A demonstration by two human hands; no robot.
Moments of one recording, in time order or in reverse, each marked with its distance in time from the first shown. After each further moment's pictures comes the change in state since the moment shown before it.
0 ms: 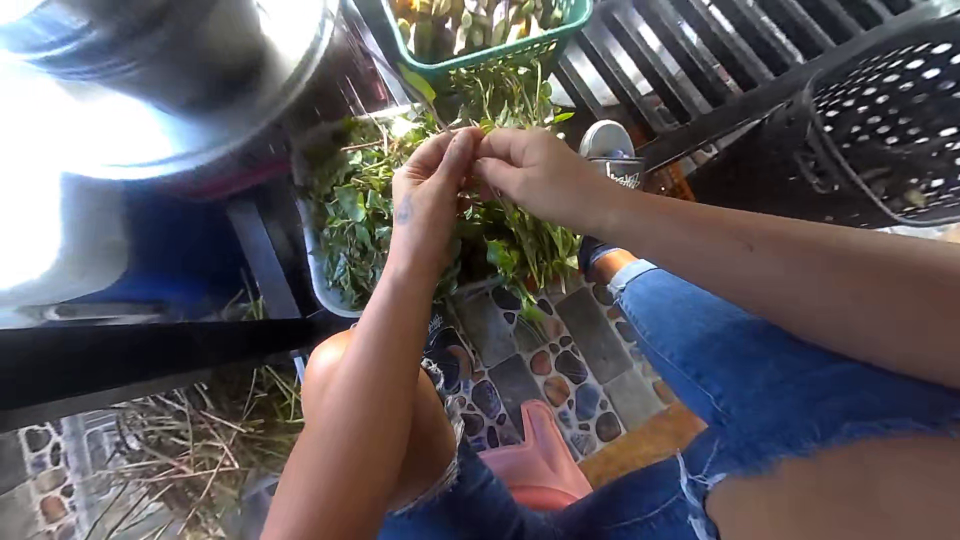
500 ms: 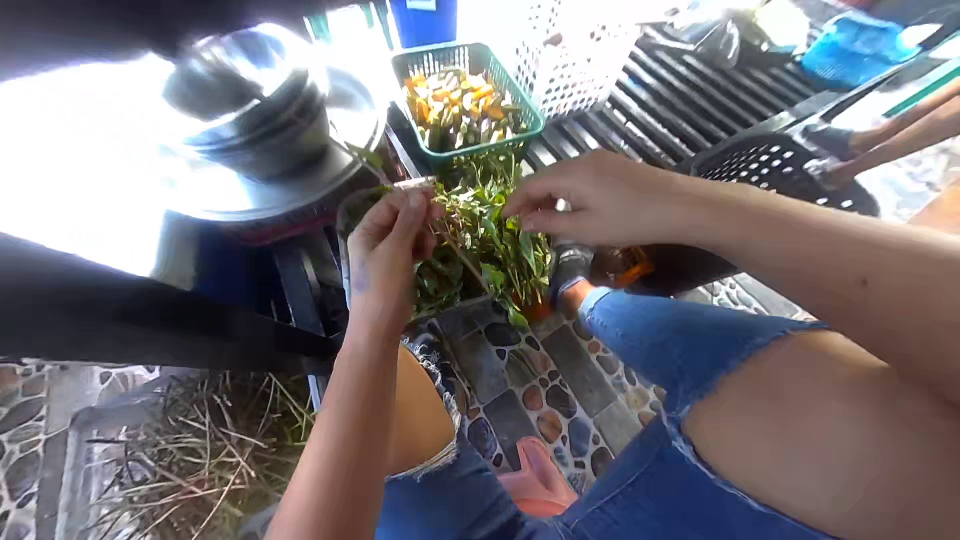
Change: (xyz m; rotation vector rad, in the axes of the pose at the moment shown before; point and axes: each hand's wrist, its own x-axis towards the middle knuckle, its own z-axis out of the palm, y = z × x) left_hand -0.091 0.079 -0.038 0.114 0.061 0.195; right_hand -0.091 -0.102 -0.066 -0.654 -0.168 -0.320
